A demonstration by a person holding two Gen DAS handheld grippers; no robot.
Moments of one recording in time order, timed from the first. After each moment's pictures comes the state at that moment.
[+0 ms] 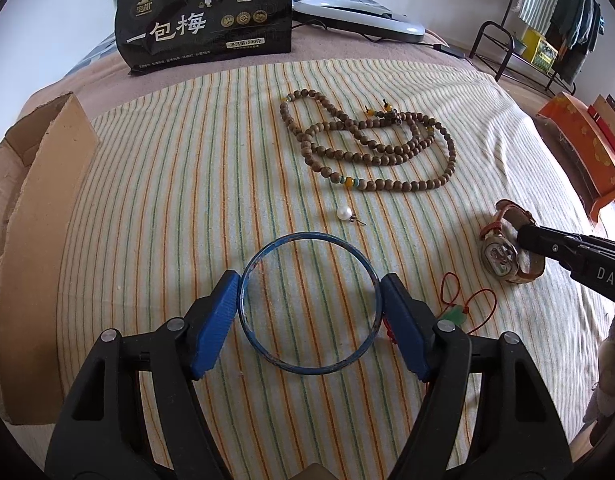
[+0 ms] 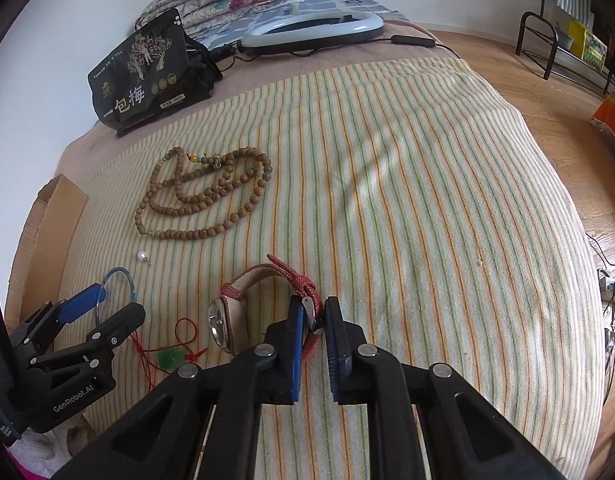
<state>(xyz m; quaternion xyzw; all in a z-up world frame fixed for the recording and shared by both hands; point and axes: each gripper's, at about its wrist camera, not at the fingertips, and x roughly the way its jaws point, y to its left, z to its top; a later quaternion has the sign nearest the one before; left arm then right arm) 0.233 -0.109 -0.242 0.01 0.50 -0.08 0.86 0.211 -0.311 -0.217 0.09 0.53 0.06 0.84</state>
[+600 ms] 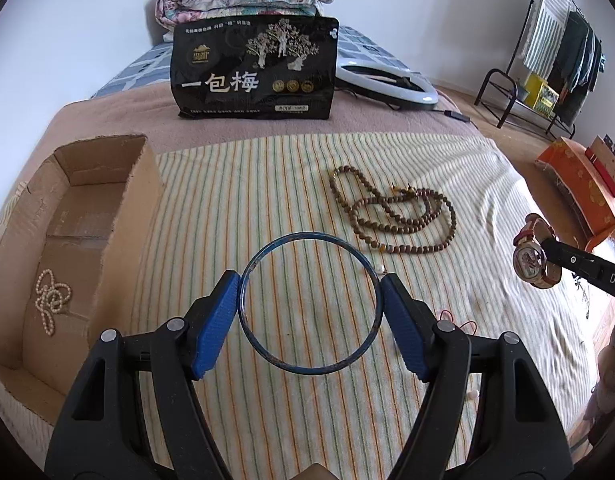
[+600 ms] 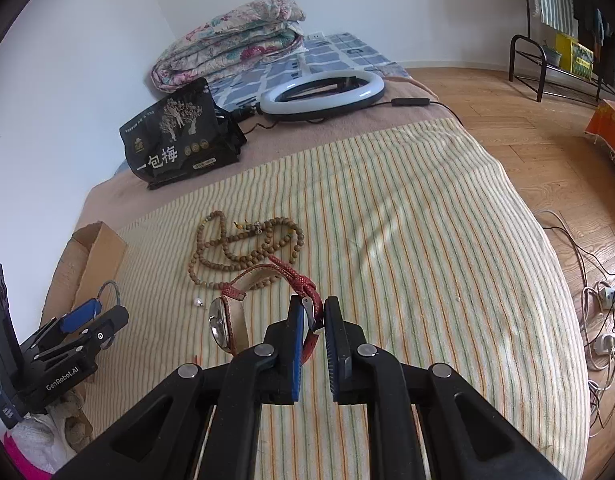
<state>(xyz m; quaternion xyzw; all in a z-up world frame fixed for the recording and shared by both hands) 0.221 -0.058 -0.180 -0.03 0.44 -0.06 0.90 0.191 -0.310 -0.152 0.12 0.46 0.06 0.88</state>
